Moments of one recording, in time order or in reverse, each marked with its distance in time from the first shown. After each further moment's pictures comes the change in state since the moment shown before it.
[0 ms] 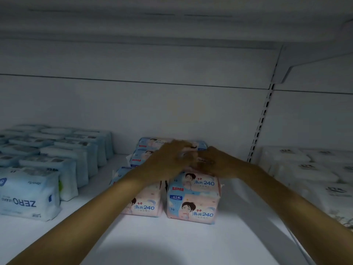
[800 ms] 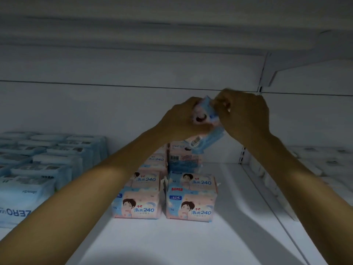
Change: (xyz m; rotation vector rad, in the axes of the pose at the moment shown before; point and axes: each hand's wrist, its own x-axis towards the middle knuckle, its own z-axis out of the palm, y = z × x) left_hand 0.058 0.049 -0.045 -0.151 0.129 0.191; right_hand -0.029 -0.074 -0.054 -0.705 1.105 -0.192
